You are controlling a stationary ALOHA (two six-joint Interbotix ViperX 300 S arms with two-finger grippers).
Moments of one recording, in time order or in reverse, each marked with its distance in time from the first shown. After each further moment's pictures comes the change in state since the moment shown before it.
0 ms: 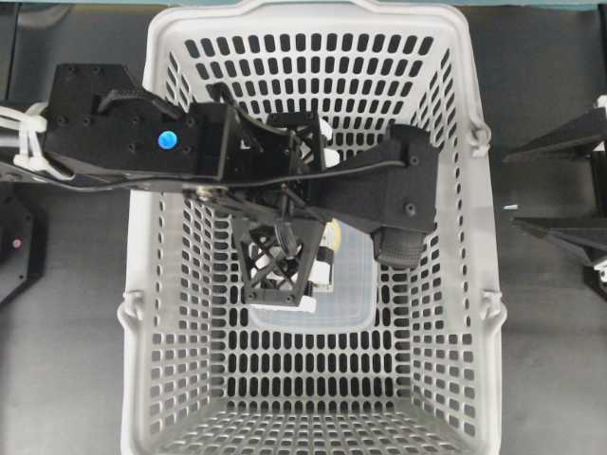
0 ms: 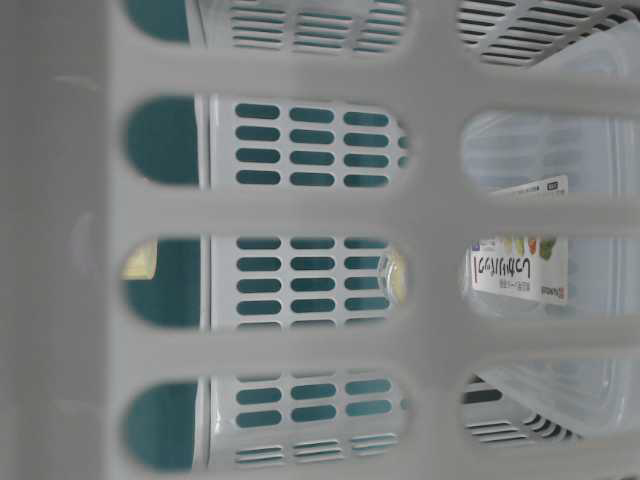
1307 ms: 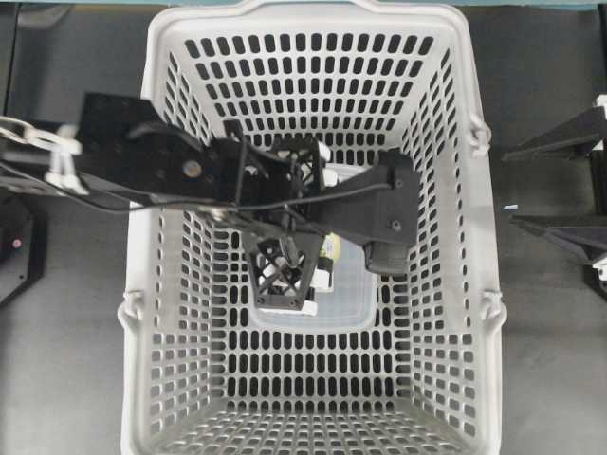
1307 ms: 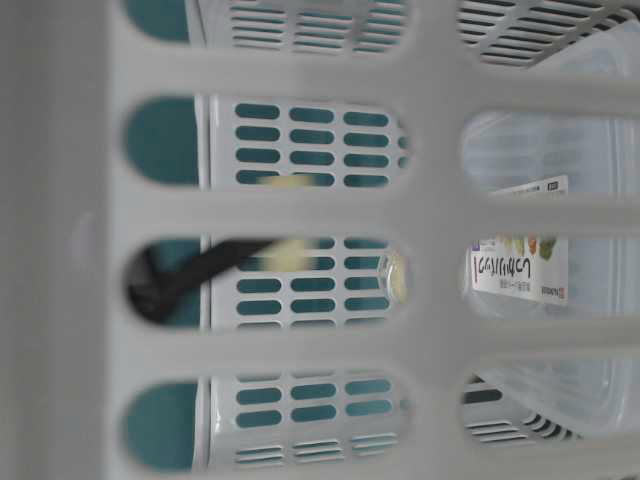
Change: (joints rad) left arm 0.006 -0.012 0.173 0.000 -0.183 0.000; right arm -0.008 0.002 0.000 0.000 0.012 0.000
